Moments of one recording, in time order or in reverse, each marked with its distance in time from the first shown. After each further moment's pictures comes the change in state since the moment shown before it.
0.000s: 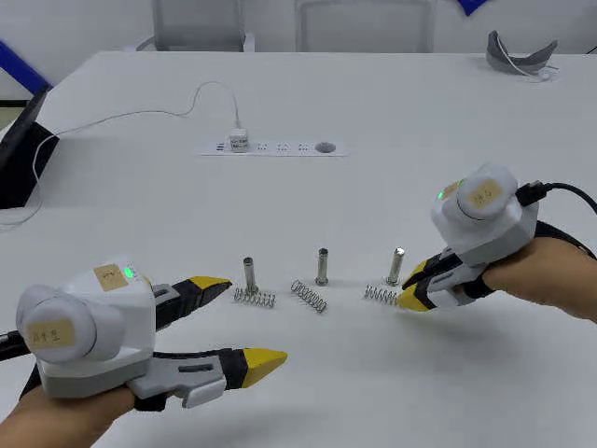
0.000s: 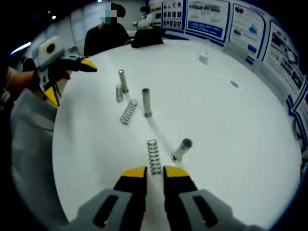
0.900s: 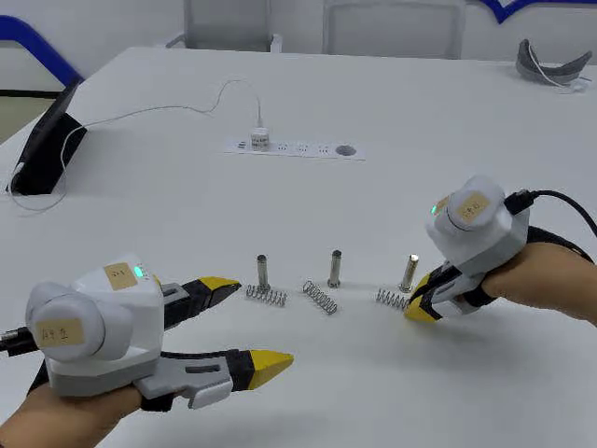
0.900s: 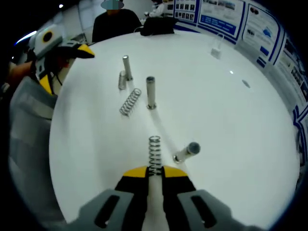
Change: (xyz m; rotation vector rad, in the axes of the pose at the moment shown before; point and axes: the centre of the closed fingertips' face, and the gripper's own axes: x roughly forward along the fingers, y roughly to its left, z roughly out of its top) left arm -0.006 -0.006 -0.002 -0.013 -0.008 0.035; right arm 0.013 -0.002 -0.008 -0.082 0.098 0.048
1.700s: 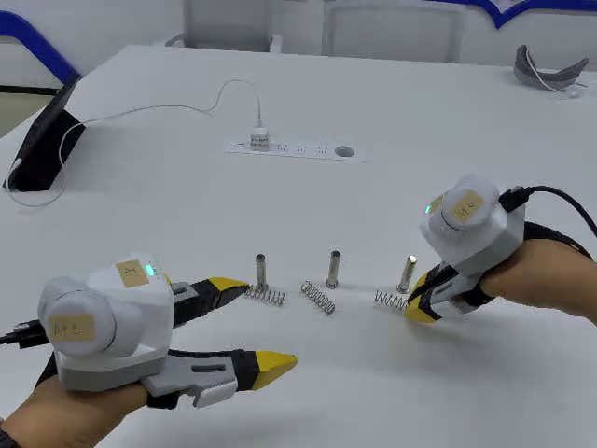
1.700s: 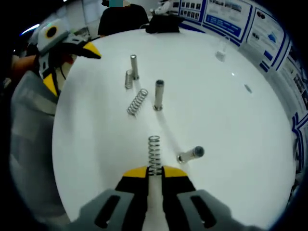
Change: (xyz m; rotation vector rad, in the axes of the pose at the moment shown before) left arm 0.012 -0.009 0.002 0.031 0.006 -0.055; right arm -0.009 0.009 0.004 -0.049 0.031 -0.006
